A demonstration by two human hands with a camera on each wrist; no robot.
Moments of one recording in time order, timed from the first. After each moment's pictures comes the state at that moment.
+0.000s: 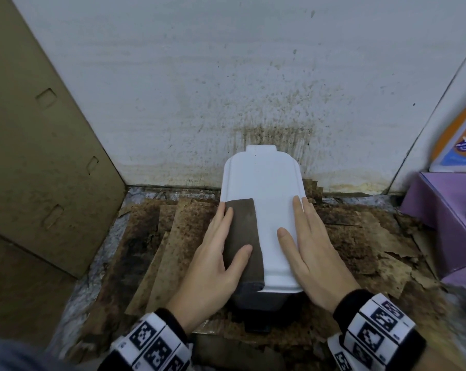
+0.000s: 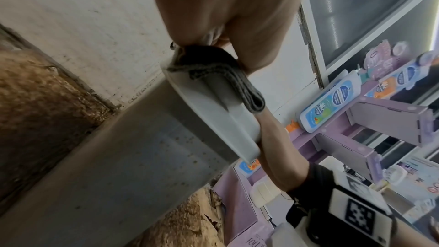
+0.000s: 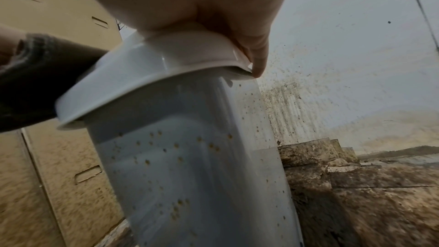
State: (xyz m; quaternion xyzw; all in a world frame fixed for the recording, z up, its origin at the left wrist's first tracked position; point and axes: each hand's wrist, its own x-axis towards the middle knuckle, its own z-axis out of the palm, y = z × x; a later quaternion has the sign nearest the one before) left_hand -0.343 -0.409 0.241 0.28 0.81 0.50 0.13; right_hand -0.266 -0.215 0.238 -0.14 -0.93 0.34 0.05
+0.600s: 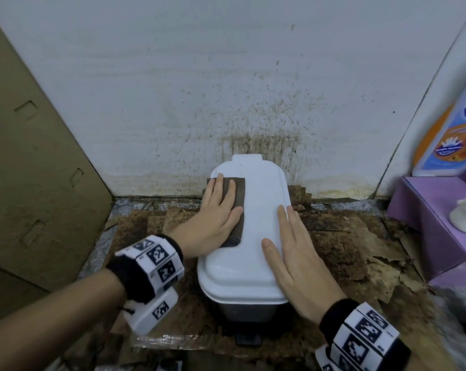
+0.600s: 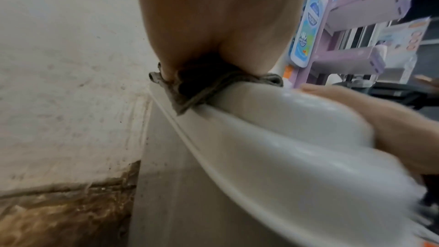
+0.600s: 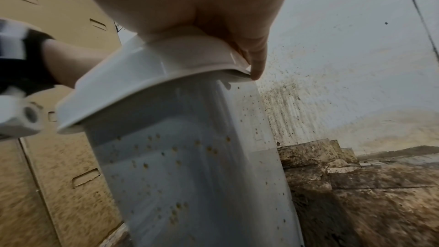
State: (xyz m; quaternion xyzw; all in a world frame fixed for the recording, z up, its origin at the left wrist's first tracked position) left_hand -0.431 -0.354 0.275 0.38 0.88 0.18 0.23; right_hand -0.266 -0.213 0.242 -0.13 -0.93 0.34 0.04
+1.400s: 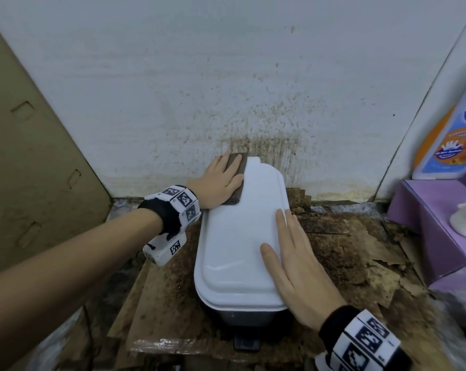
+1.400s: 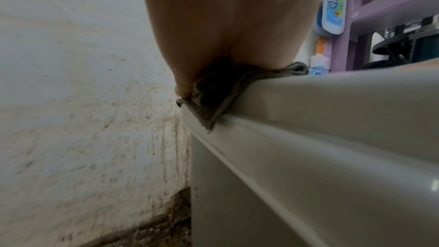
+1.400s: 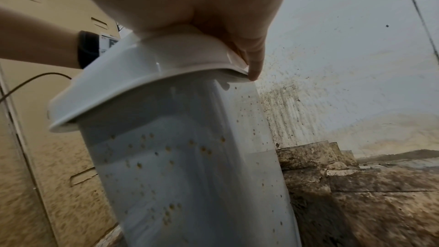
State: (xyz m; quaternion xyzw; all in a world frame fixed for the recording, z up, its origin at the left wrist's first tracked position) left_hand -0.497 -0.308 0.296 0.40 0.89 0.10 0.18; right_hand -0.266 -0.212 0.246 -0.13 -0.93 0.35 0.02
